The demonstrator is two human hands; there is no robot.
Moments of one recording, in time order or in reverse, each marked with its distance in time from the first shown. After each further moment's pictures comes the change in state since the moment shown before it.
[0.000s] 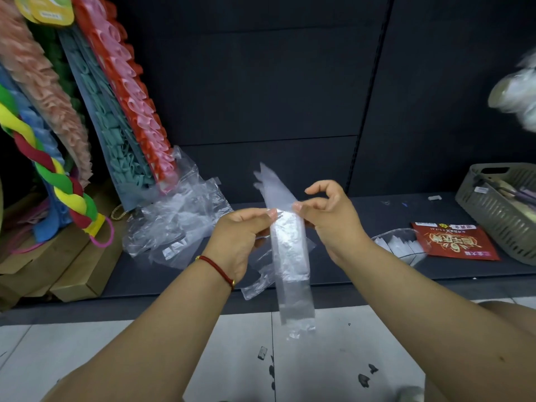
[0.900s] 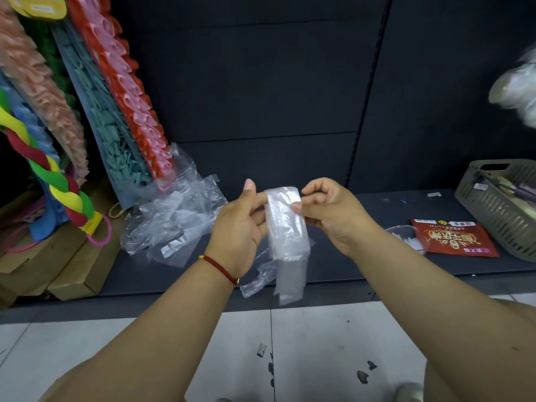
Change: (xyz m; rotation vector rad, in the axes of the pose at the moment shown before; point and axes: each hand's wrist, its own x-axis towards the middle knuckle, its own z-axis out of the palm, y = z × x) left_hand 0.000 0.006 0.009 -0.190 -0.148 0.138; right_hand 0.005 -0.012 -0.011 0.146 -0.169 0.079
